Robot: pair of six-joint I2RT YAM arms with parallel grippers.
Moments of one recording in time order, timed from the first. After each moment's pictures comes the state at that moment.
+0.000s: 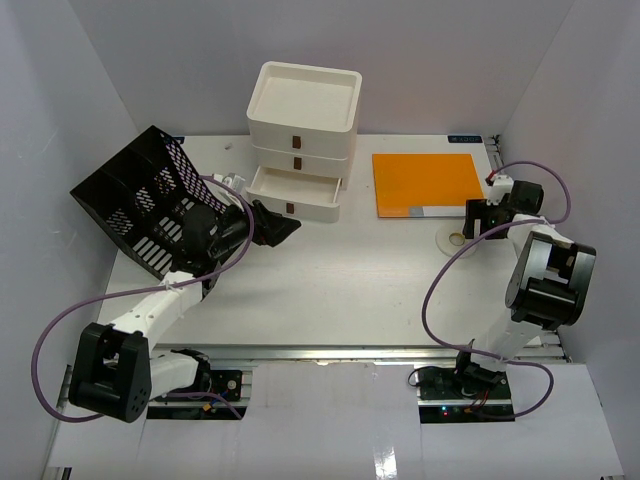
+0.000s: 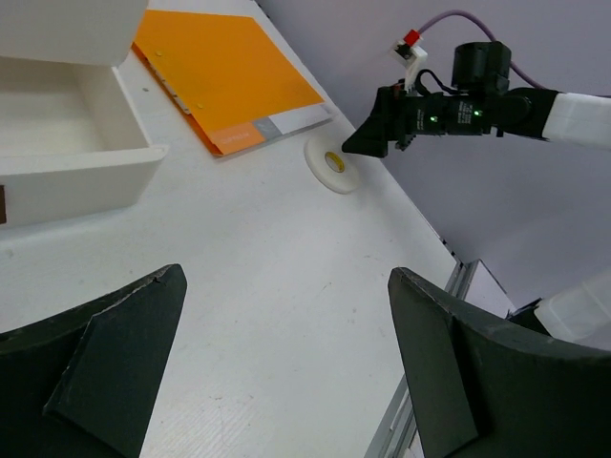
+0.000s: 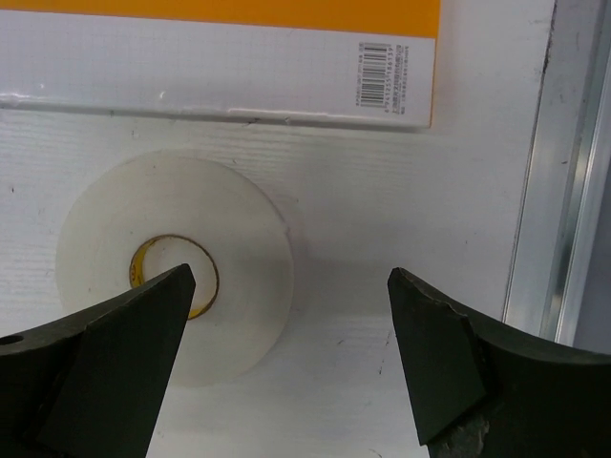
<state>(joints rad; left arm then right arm) -0.28 1.18 0.60 0.55 0.63 -0.59 -0.30 1.70 1.01 -0.18 -0.27 -0.31</state>
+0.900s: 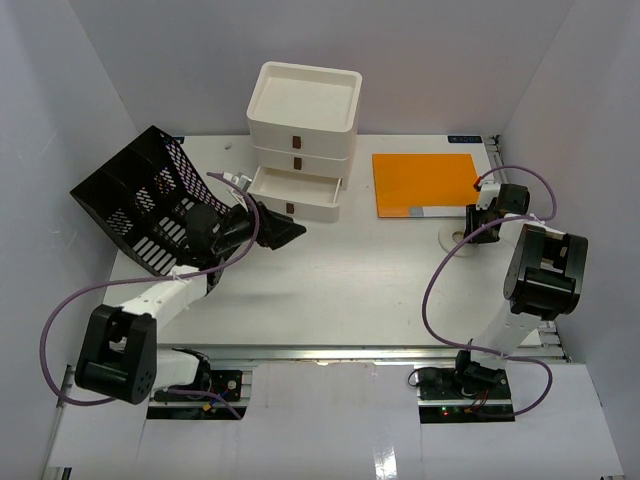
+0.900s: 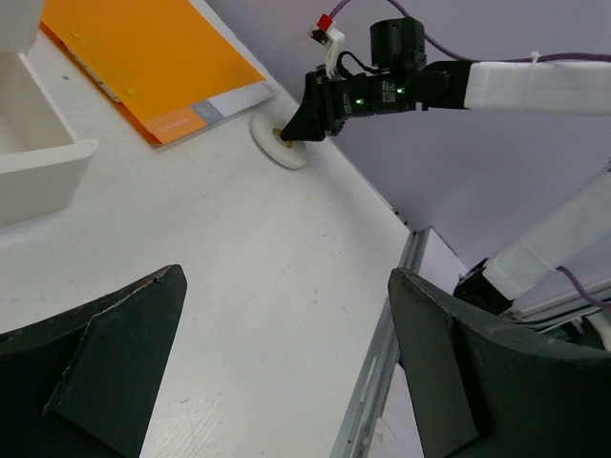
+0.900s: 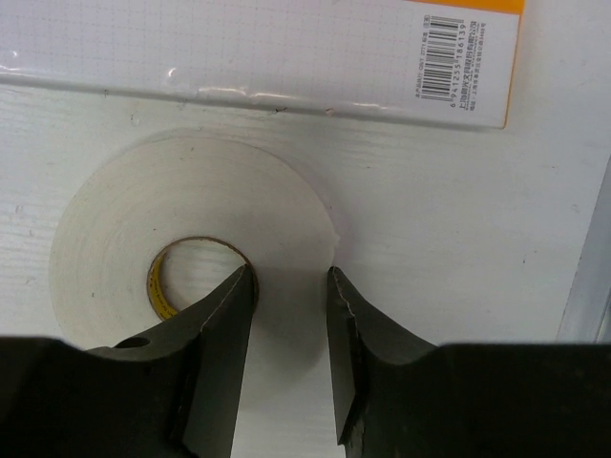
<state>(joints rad) -0.28 1.27 0.61 0.70 0.81 -0.67 -0.25 1.77 1.00 -0.16 -0.23 -0.33</state>
